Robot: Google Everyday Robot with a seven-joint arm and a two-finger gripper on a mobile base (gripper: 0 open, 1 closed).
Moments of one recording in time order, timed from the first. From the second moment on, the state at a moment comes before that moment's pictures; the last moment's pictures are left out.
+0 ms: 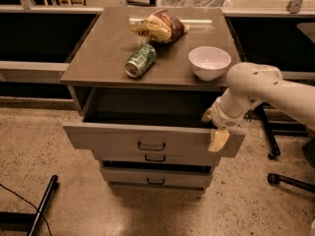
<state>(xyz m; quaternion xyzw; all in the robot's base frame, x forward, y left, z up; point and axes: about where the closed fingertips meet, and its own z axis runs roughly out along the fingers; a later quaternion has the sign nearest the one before) 0.580 -0.186 0.649 -0.72 0.68 0.04 0.13</state>
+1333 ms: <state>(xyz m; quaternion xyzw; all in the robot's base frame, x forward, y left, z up) 0.544 -0.181 0.631 -0.71 0.69 0.06 0.09</state>
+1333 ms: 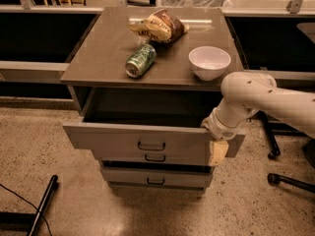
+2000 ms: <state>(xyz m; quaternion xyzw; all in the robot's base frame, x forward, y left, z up) 0.507 -0.169 0.651 -0.73 0.68 0.03 0.07</state>
